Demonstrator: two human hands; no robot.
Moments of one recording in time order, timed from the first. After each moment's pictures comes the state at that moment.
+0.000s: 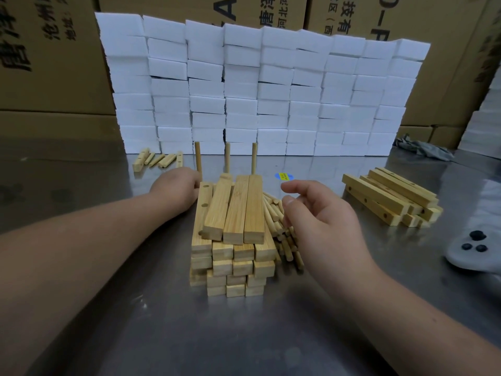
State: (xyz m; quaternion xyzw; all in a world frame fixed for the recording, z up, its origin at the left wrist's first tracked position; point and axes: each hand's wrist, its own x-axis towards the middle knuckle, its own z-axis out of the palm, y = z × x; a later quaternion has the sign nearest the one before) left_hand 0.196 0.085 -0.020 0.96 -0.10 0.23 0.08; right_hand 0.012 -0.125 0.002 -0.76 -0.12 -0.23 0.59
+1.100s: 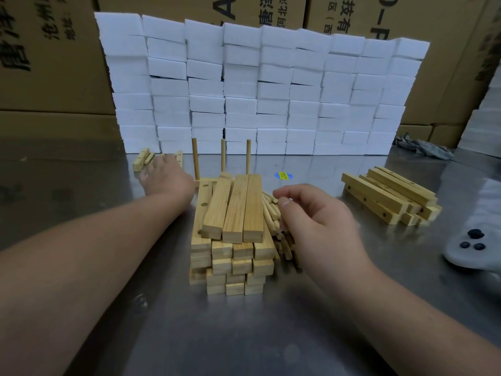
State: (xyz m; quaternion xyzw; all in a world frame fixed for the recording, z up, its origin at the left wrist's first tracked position) left_hand 0.201 0.073 -0.017 0.93 0.14 0.28 0.17; right_hand 0.008 -0.125 0.003 -0.79 -0.11 -0.21 0.56
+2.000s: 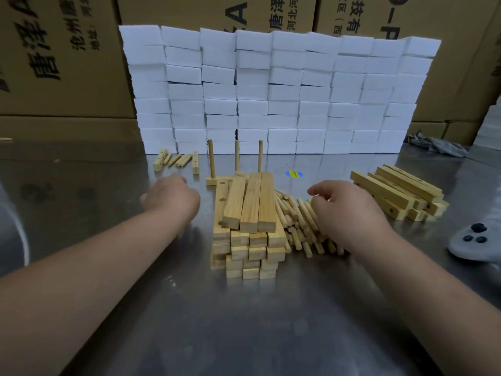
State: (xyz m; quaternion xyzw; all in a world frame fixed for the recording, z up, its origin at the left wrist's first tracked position) left_hand 0.117 0.084 -0.003 0.95 0.16 0.18 0.19; right_hand 0.028 -0.152 0.018 -0.94 0.03 -0.18 0.28
